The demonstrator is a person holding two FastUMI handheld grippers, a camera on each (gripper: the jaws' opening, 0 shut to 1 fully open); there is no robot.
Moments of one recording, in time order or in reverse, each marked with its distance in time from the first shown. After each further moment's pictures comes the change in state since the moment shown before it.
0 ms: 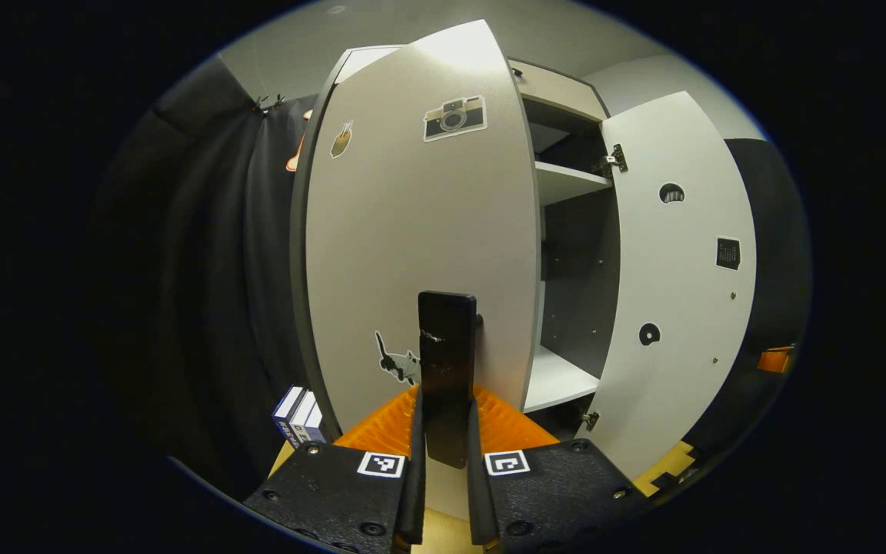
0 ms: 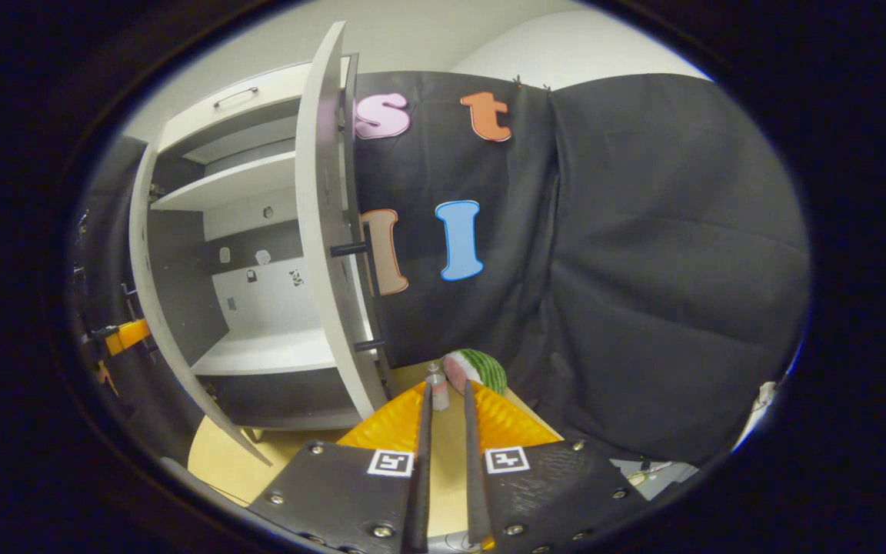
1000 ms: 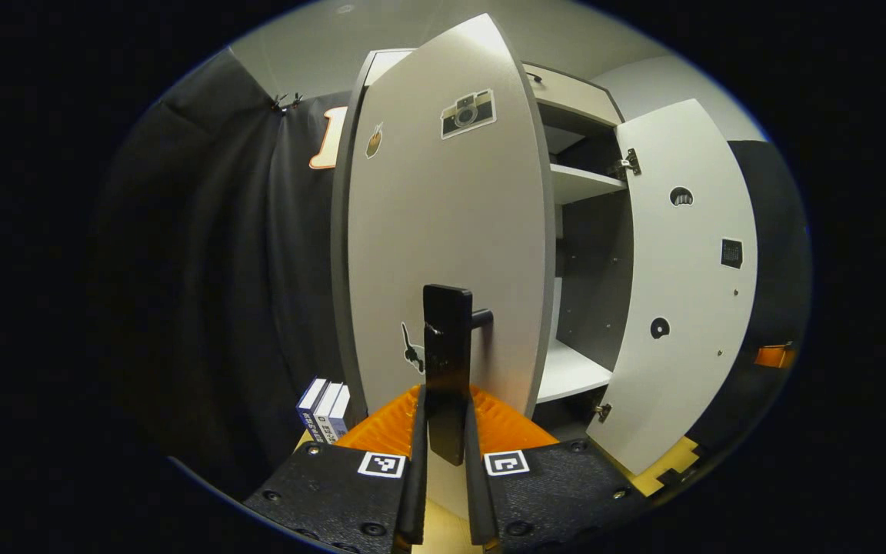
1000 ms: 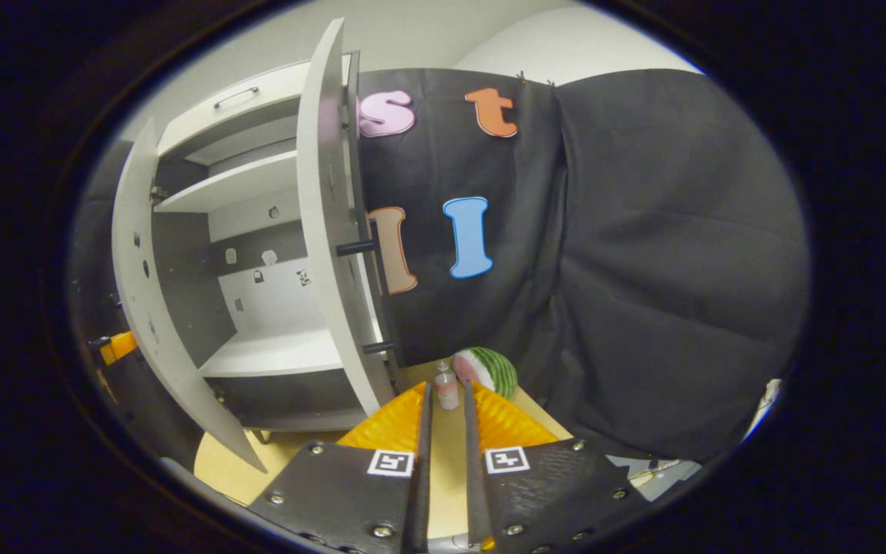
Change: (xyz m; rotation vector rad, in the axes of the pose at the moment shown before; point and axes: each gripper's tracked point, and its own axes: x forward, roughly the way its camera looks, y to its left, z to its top) left arm -0.029 0.031 -0.007 -0.019 0.018 0.049; right arm 0.008 0.011 0.000 0.006 0.013 0.035
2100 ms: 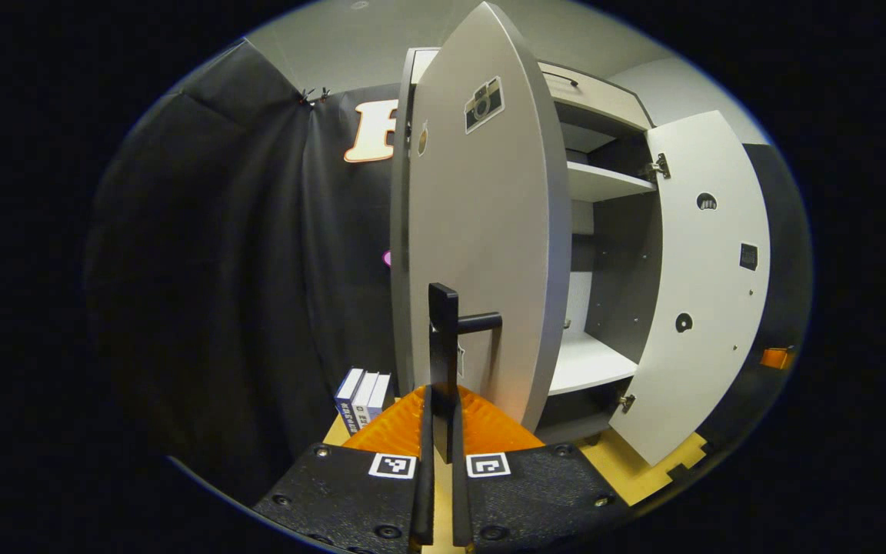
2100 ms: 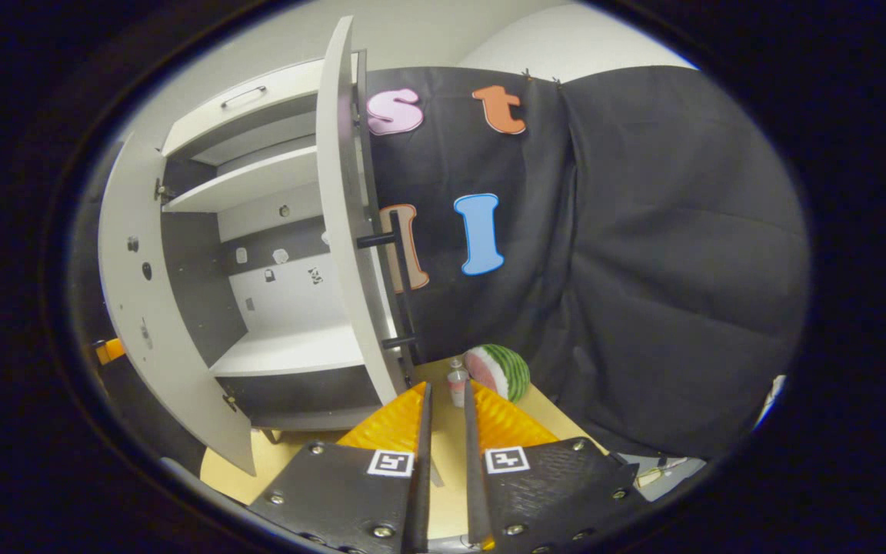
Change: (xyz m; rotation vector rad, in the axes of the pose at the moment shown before) left arm -0.030 0.062 -0.002 0.004 0.036 0.112; right arm 0.003 0.021 -0.009 0.009 0.008 0.042
